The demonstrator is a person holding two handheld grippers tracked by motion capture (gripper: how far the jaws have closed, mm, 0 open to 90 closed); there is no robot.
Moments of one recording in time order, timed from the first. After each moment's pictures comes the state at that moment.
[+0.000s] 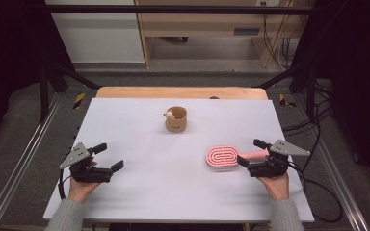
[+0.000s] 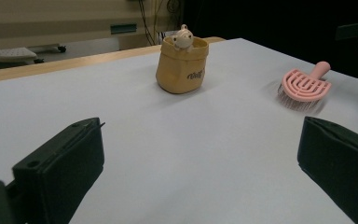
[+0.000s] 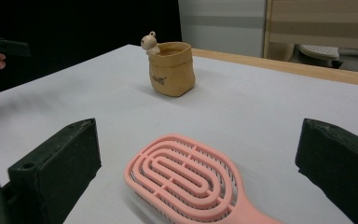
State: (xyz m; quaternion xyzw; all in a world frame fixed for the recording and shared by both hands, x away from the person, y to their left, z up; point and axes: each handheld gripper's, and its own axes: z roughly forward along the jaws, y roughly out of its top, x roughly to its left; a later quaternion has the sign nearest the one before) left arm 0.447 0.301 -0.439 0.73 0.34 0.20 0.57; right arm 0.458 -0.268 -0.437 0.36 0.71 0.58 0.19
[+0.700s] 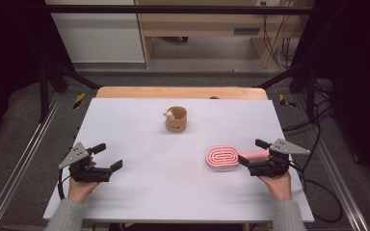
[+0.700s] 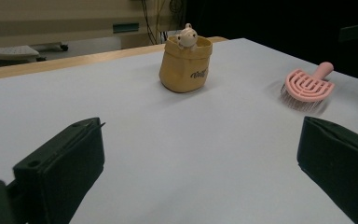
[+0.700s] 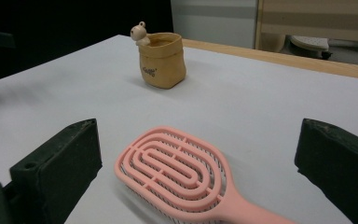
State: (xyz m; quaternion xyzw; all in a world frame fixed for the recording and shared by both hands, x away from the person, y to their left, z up) left arm 0.448 0.304 -0.440 0.72 0.34 0.20 0.57; right arm 0.459 -0.269 -0.435 0.37 0.72 0.56 0.20
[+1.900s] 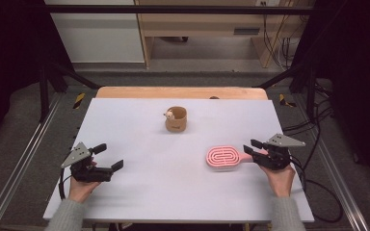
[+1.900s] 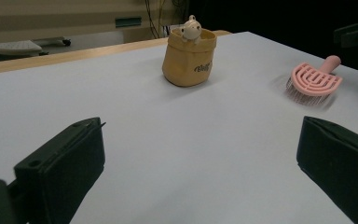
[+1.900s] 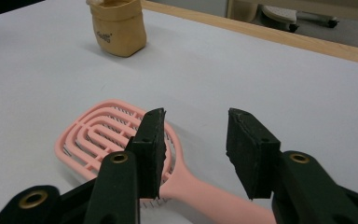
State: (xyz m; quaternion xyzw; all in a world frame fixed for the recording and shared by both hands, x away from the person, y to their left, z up) left arm 0.450 0.303 -0.443 0.73 0.35 0.20 0.56; right arm 0.478 -0.276 -0.435 0.41 0.75 0.47 0.22
